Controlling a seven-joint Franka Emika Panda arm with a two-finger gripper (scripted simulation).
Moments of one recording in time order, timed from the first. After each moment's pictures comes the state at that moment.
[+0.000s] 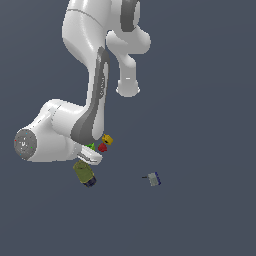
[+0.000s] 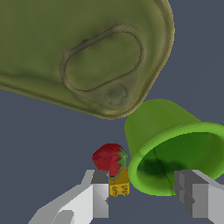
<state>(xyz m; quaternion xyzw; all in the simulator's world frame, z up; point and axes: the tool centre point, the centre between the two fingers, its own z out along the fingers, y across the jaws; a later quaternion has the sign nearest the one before) 0.018 -0.182 0.100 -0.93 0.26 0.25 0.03</state>
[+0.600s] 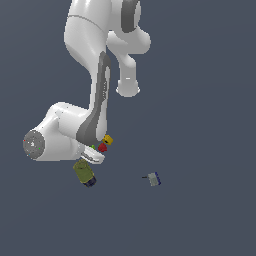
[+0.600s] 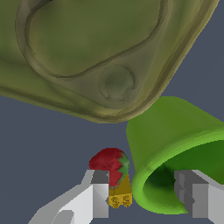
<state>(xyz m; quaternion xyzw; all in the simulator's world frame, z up) 0.008 -0.178 0.081 -0.93 0.26 0.25 0.03</state>
